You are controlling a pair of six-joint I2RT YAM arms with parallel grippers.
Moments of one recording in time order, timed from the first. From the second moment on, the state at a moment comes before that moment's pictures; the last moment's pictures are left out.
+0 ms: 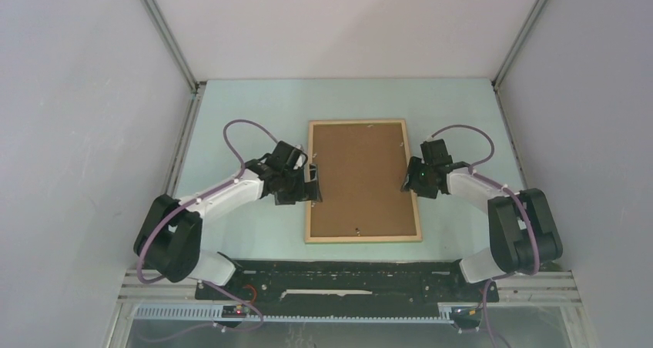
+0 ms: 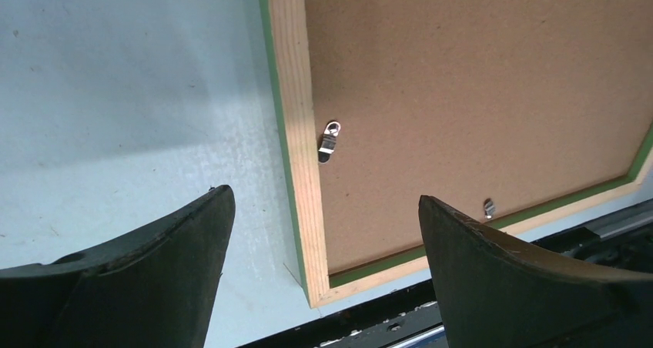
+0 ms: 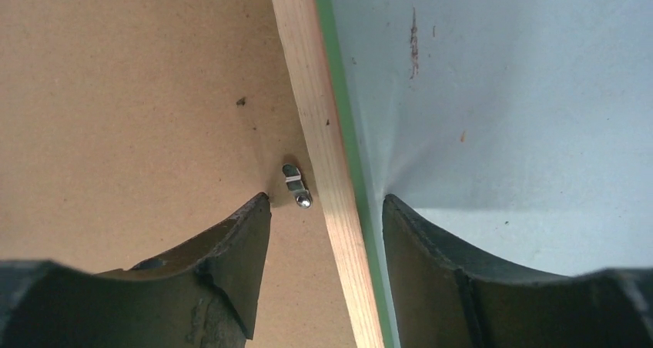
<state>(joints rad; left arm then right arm) -0.56 1.43 0.86 -0.52 0.11 -0.61 0.24 1.46 0.72 -0.29 -0.06 0.50</state>
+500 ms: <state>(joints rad) -0.56 1.37 0.78 -0.41 0.15 -0.64 0.27 1.54 0.82 -0.38 0.04 0.52</state>
